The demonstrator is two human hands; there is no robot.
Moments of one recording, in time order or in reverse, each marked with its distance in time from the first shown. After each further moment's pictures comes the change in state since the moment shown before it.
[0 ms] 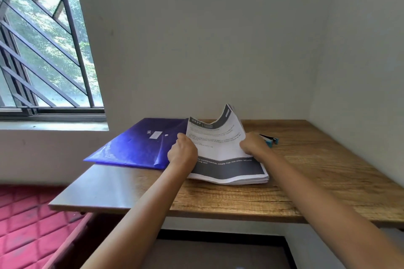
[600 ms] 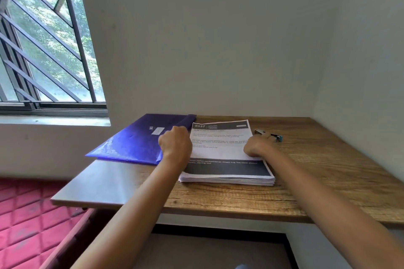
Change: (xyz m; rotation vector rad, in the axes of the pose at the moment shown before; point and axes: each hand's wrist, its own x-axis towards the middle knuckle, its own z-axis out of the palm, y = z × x) left_hand 0.010 -0.013 -0.016 0.530 0.210 0.201; right_hand 0.002 0.001 0.003 -0.353 -0.081 0.185
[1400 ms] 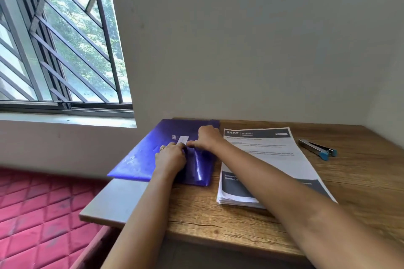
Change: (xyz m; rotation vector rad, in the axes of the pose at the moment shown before) left_hand 0.051 -0.109 0.072 -0.307 -0.227 -0.075; right_hand 0.008 -0.215 0.046 0.041 0.050 -0.639
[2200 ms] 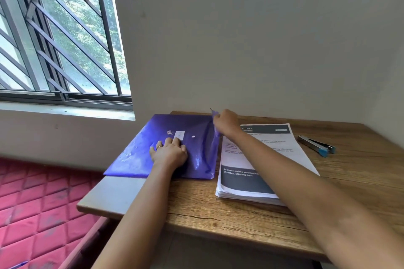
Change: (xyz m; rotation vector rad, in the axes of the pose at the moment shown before) left_hand -0.006 0.000 0.004 0.012 -0.107 -0.108; right_hand -0.002 0.037 -0.025 0.412 0.271 0.166
